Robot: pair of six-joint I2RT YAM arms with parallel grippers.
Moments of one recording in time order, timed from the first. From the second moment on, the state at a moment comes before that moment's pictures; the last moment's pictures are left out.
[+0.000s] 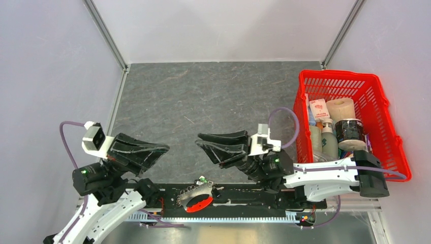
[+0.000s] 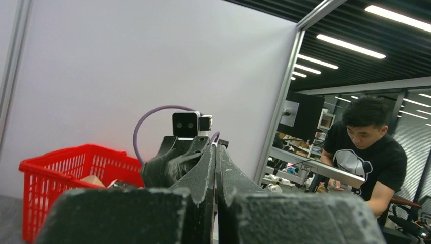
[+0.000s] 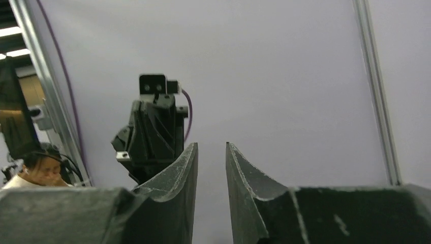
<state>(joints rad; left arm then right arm) -0.73 0.29 0.70 0.50 0.45 -0.85 1.48 1.19 0.77 1.28 0.25 0.09</state>
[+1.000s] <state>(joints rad) -0.73 0.01 0.88 -0.42 0.33 -0.61 1.48 1.46 1.15 -0.33 0.21 0.34</state>
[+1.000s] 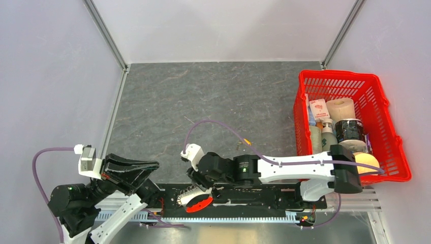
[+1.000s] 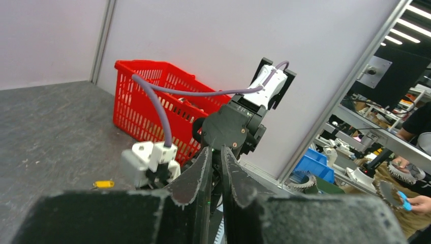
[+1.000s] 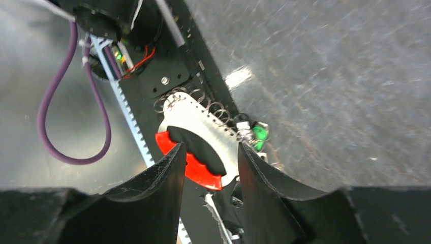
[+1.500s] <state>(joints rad) -0.73 0.01 0.94 -0.60 0.28 -0.52 1.48 1.64 1.07 -0.20 0.05 0.10</state>
